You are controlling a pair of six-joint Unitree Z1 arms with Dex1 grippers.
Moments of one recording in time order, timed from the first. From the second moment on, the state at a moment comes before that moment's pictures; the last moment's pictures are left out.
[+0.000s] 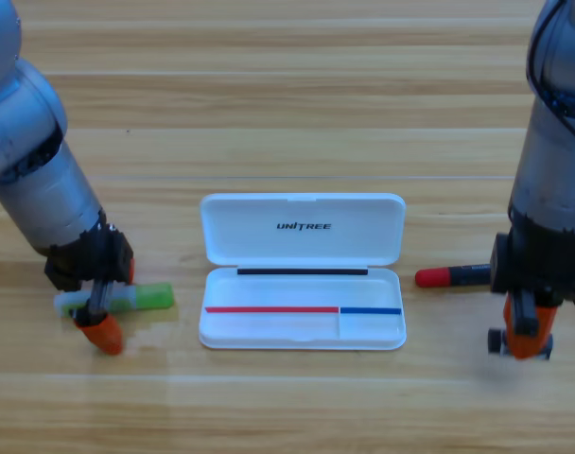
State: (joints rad) arm 0 -0.53 1.94 -1.07 0.57 -0.05 0.92; arm 1 0.83 1.98 -1.52 1.19 0.08 -0.56
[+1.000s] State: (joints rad) arm 0 -0.53 1.94 -1.07 0.56 0.00 0.98; arm 1 0.94 2.21 -1.89 1.21 0.04 -0.68
